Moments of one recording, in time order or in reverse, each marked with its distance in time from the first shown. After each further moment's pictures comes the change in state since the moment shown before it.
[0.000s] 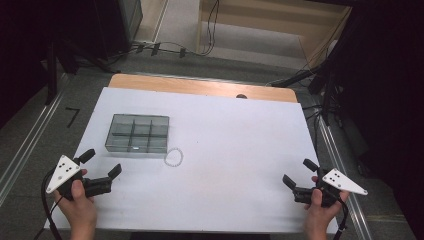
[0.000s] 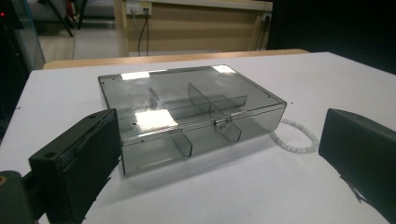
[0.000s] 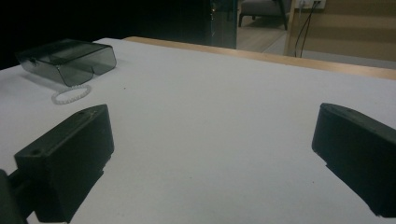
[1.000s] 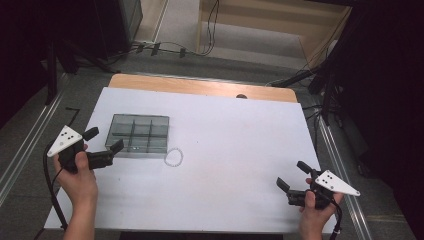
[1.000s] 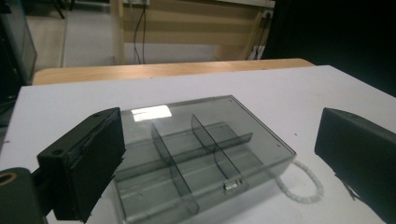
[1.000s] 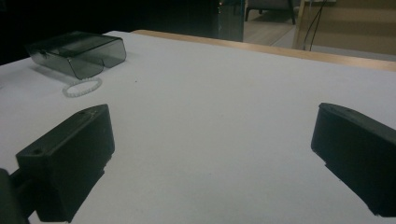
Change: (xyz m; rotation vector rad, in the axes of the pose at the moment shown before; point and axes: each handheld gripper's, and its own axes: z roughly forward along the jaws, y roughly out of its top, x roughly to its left) left arm 0.018 0.059 0.034 0.050 -0.022 -0.070; right arm 0.014 -0.003 0.007 0.023 0.024 -0.008
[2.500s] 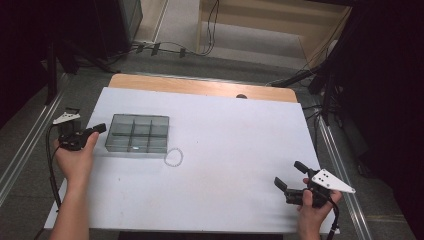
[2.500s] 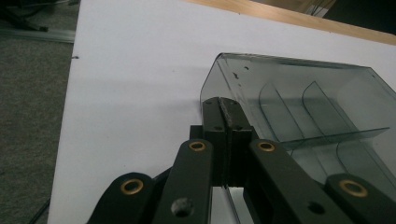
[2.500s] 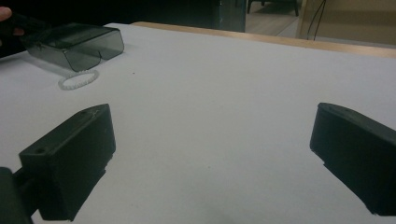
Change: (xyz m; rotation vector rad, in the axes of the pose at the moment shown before) left arm 0.087 -0.021 0.053 0.240 0.123 -0.223; right arm -0.004 -0.006 0.008 0.025 0.009 0.010
